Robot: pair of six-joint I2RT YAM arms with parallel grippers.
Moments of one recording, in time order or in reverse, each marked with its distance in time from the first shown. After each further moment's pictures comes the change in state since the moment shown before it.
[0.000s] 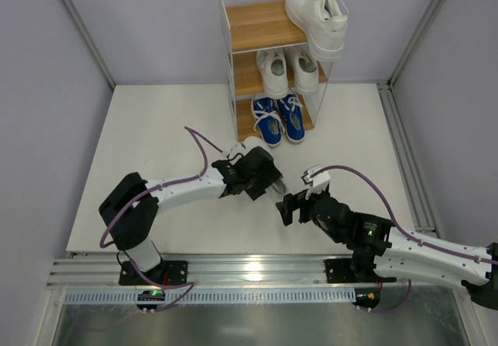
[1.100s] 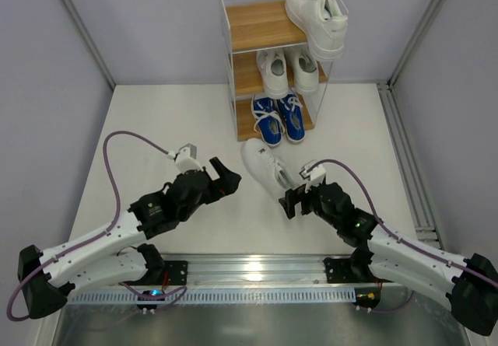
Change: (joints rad) left arm -0.013 -0.770 -0.389 -0.014 -0.224 0.451; right arm -0.358 0.059 -0.209 0.331 -0.345 -0.210
